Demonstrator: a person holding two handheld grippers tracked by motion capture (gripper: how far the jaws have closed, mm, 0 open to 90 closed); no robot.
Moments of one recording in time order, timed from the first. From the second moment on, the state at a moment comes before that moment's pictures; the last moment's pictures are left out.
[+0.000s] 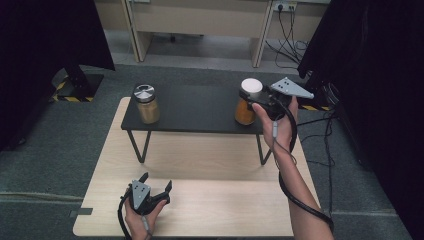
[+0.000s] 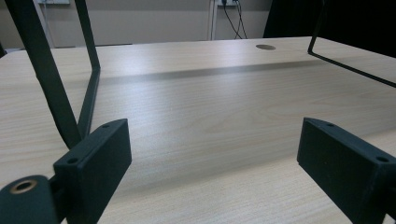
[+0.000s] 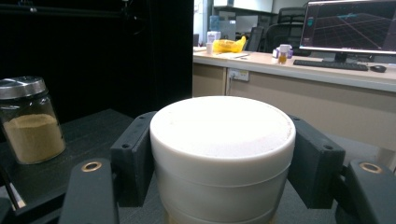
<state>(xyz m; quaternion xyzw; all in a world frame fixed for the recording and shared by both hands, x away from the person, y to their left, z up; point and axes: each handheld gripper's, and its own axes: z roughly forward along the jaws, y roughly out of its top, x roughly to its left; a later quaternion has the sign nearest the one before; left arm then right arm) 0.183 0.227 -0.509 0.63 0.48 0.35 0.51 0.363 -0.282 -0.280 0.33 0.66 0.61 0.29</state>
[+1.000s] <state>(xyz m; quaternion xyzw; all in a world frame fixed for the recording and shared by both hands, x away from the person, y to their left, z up) 0.183 0.227 -0.509 0.63 0.48 0.34 0.51 0.362 -0.281 -0.281 0.33 0.66 0.61 0.30</state>
